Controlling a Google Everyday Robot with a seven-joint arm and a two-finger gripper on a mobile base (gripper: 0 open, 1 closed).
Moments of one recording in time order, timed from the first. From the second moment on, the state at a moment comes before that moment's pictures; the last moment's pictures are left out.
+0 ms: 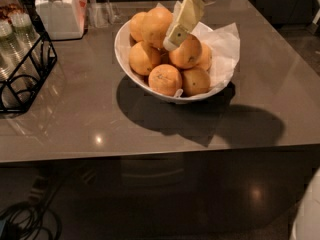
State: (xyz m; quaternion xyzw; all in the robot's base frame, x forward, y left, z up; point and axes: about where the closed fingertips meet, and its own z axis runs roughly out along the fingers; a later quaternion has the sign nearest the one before) arm 0.607 -0.030 1.020 -0.66 0.66 0.16 0.33
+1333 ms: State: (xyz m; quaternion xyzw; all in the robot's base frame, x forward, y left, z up) arm 0.634 -0.016 0.981 -0.65 0.66 0.21 0.30
